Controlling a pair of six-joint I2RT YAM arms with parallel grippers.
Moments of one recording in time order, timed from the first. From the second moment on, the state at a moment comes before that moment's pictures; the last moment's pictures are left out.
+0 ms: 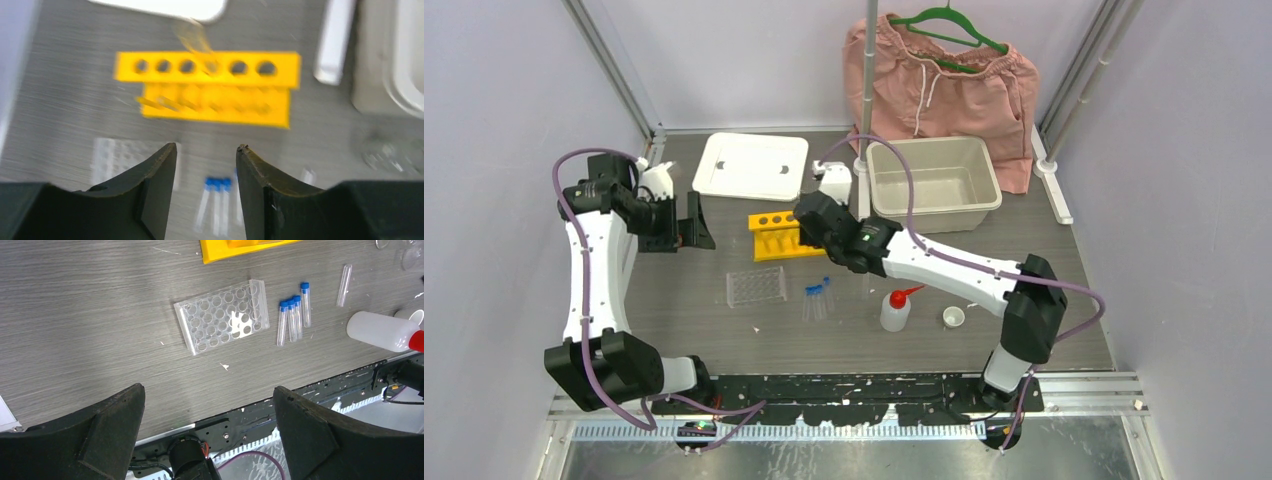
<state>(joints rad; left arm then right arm) 0.26 1.31 1.40 -1.28 0.46 0.19 1.04 1.70 1.48 -0.37 0.58 0.62</state>
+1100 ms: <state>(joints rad) 0.26 1.31 1.43 -1.30 0.47 0.19 0.82 1.85 1.25 -0.59 0.42 0.92</state>
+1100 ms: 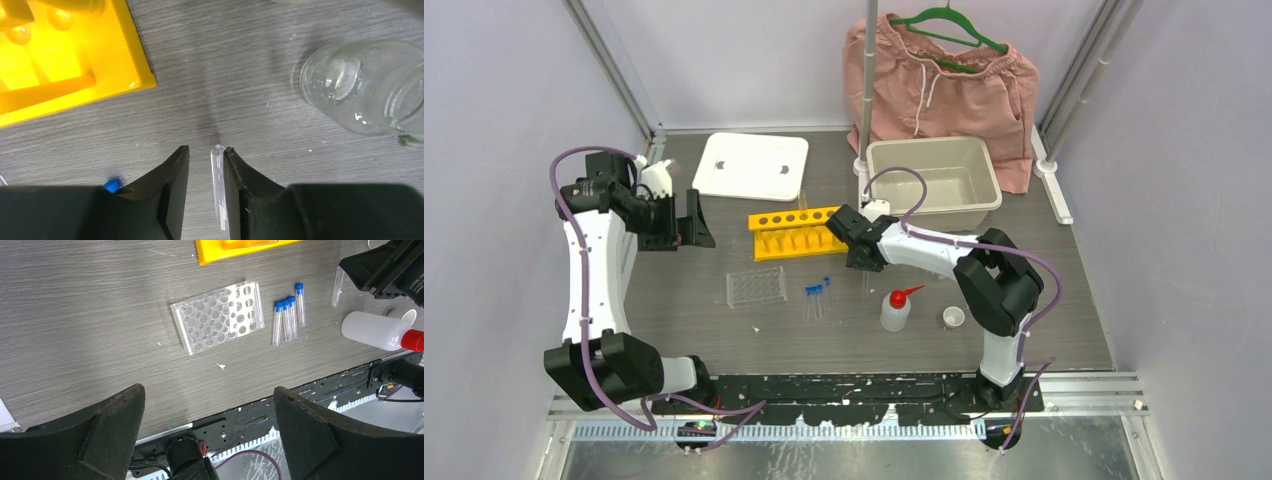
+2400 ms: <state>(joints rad) 0.26 1.26 1.44 -1.33 0.47 0.21 0.93 1.81 1.18 -0.62 0.53 0.94</state>
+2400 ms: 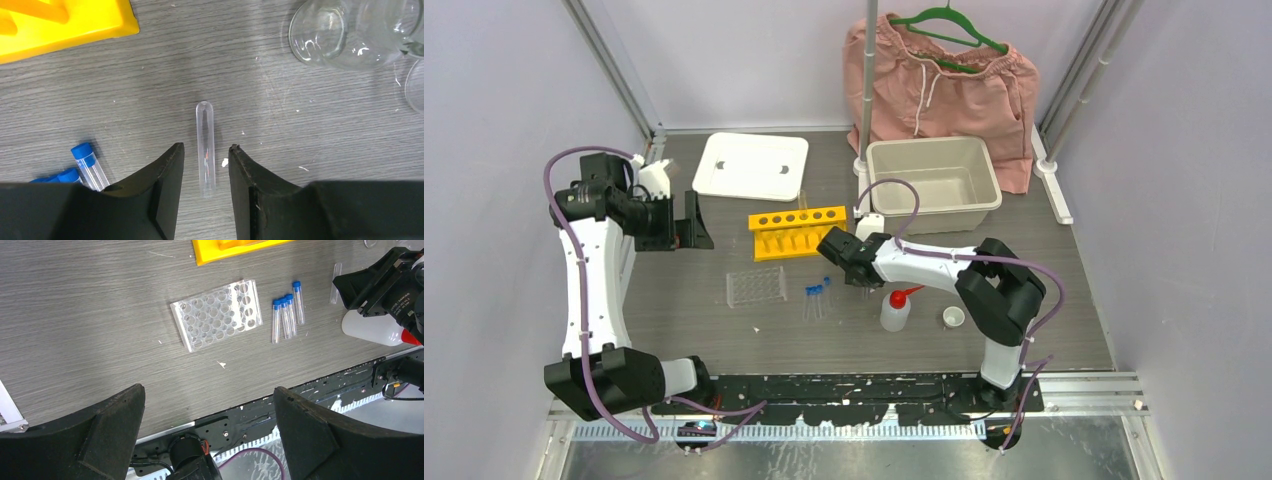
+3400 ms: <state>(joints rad) 0.26 1.26 1.45 -1.33 0.47 0.21 0.97 1.86 1.18 -0.62 0.55 1.04</state>
